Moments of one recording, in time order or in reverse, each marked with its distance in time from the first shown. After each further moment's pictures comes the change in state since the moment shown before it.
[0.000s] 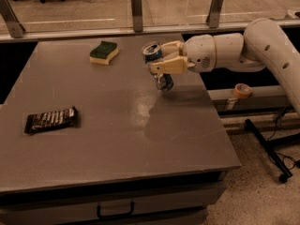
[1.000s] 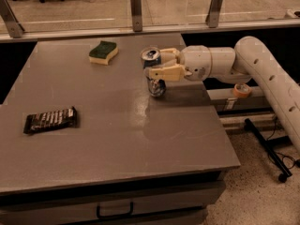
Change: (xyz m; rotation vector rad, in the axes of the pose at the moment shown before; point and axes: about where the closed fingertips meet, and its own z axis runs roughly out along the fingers) arm 0.010 0.008 0.008 -0.096 -0.179 -0.027
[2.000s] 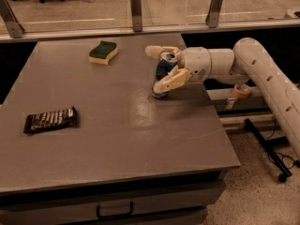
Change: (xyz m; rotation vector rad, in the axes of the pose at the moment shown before) arm 0.004 0.002 0.001 -0.028 -0.008 -0.009
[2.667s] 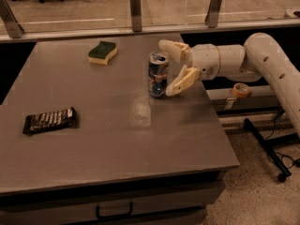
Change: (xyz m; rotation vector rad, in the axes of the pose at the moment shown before) arm -0.003 0.000 -0.019 0.050 0.071 -0.010
